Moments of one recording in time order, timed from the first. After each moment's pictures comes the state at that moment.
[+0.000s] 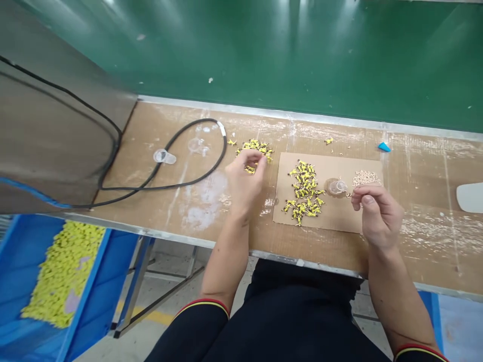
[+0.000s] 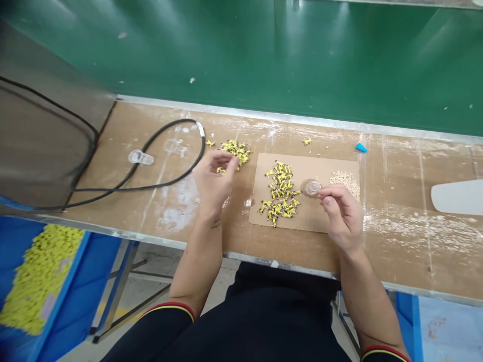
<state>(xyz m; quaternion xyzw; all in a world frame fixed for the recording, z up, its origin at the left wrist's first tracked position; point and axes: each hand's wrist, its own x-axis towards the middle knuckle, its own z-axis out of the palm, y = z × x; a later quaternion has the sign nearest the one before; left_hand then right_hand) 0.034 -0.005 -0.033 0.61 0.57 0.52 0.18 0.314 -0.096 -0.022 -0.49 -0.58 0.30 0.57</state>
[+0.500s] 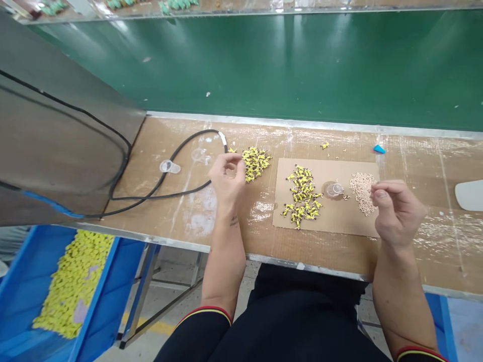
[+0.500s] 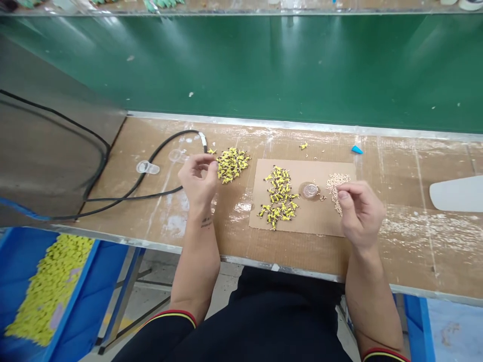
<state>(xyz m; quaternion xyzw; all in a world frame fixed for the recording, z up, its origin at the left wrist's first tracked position) -0.007 0.009 -0.037 0.62 0.61 0.49 0.11 0.341 -0.089 -0.017 -0.58 -0.59 0.13 0.55</state>
